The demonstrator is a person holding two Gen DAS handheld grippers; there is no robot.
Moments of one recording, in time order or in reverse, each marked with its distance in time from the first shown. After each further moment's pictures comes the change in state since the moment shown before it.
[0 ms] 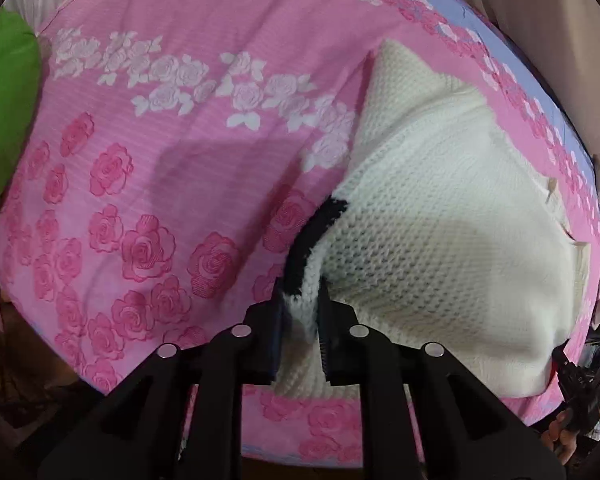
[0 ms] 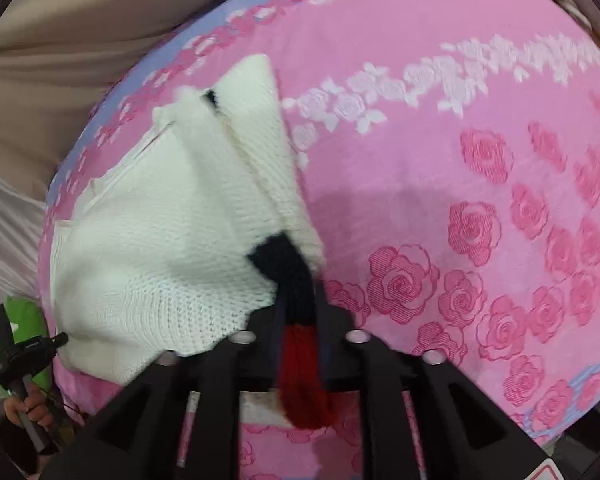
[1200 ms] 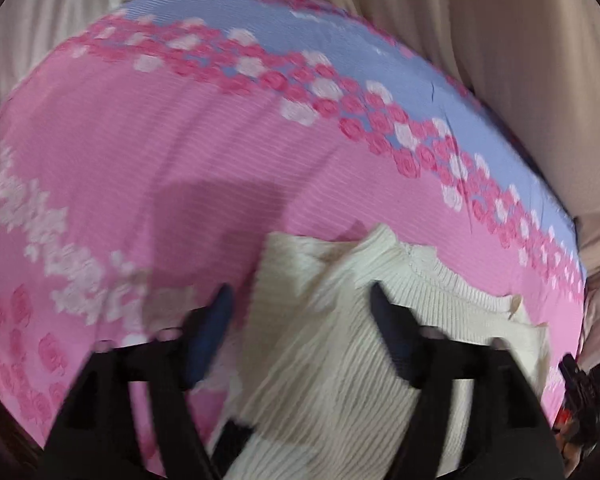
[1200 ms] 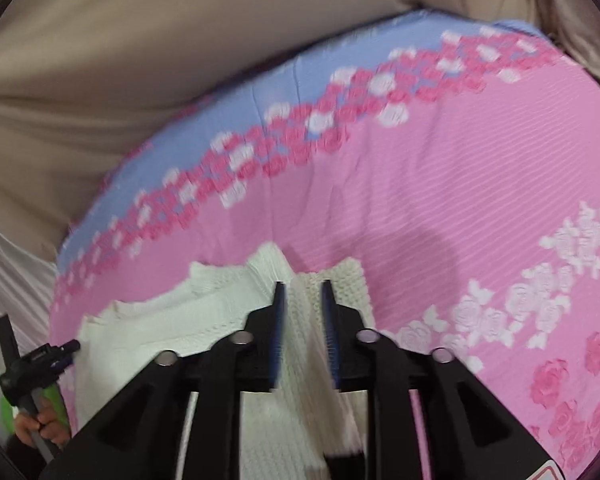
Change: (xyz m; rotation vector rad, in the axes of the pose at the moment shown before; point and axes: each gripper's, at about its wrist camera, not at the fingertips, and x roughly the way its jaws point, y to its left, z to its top) left arm 0.002 -0.050 0.112 -0.008 -0.222 -0.070; right arm -0.004 0.047 0.107 -0.001 -0.218 0.071
